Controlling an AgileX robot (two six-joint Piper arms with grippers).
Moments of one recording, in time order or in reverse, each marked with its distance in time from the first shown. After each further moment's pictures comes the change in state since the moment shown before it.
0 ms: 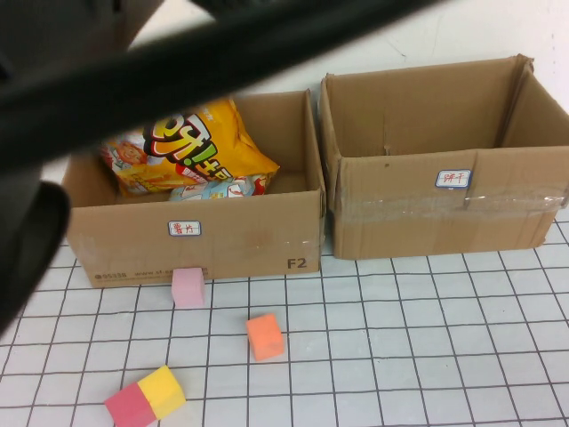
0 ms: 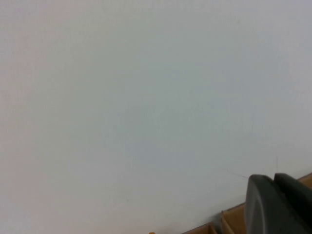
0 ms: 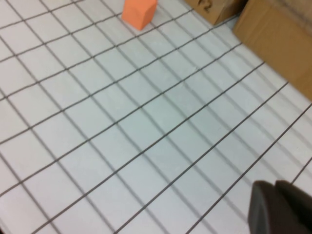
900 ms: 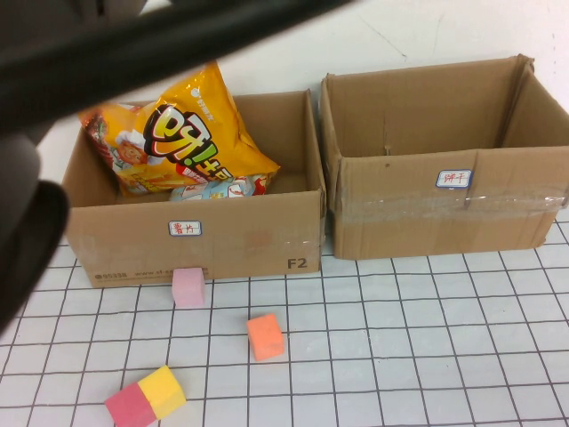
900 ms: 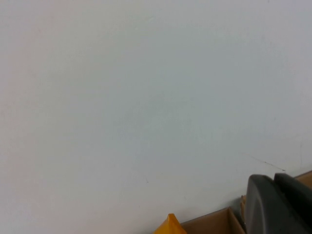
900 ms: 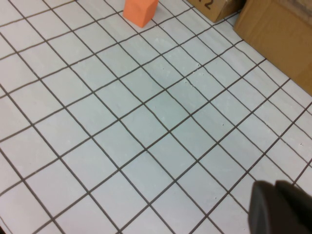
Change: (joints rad) right arm 0.000 -0.083 0.061 0.002 -0.008 0.015; left arm 0.000 0.000 0.000 0.000 -0.076 0.002
